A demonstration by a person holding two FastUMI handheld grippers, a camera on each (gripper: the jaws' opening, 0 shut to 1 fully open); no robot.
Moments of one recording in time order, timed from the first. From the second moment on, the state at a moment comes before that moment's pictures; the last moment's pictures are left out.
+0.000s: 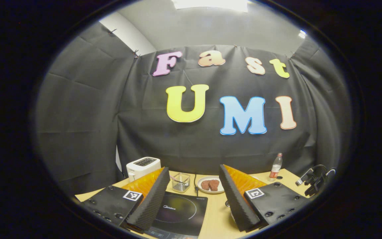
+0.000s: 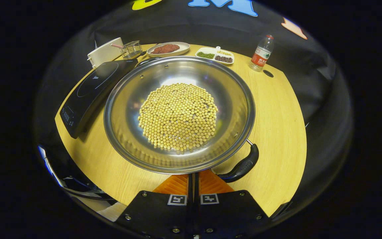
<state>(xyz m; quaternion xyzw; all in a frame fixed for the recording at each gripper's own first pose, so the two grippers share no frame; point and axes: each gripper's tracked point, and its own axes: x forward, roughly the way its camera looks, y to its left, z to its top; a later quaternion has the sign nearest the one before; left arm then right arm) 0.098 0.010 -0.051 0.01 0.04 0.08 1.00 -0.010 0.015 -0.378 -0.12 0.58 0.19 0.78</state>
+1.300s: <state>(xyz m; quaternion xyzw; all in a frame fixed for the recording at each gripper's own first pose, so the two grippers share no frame) 0.109 -0.070 -0.126 0.04 0.12 0.09 0.99 0.098 -0.056 -0.395 -0.05 0.51 0.09 0.85</state>
